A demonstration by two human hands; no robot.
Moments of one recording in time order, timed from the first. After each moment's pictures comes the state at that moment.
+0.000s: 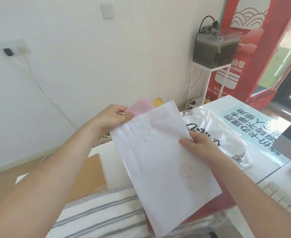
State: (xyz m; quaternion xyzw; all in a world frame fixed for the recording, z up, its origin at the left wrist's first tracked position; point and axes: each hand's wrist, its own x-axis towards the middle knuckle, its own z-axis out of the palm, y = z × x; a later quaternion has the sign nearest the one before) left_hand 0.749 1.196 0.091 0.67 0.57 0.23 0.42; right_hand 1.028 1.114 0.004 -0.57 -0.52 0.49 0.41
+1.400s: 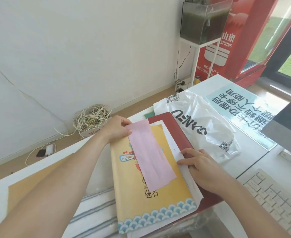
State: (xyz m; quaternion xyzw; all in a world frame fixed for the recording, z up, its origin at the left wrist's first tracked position) left_hand 0.815 1.241 -0.012 0.69 0.57 0.11 0.43; right_hand 1.069 1.070 -0.039 -0.65 -0.71 0.26 0.06
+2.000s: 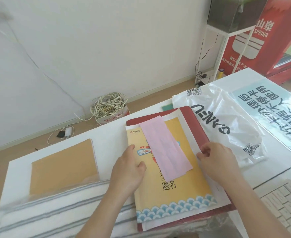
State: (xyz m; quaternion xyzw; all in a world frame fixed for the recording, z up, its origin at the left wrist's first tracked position) left_hand 0.816 1.098 -0.042 0.62 0.72 0.10 0.29; right_hand 1.048 1.095 -0.042 -0.78 -0.55 0.22 0.17
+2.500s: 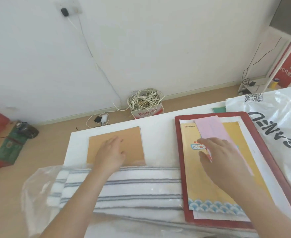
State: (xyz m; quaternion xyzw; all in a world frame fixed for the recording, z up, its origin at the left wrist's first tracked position) left_hand 0.636 1.085 -0.030 0.59 0.79 0.04 0.15; right_hand 0.932 1.088 -0.012 -0.62 -0.75 0.16 0.16
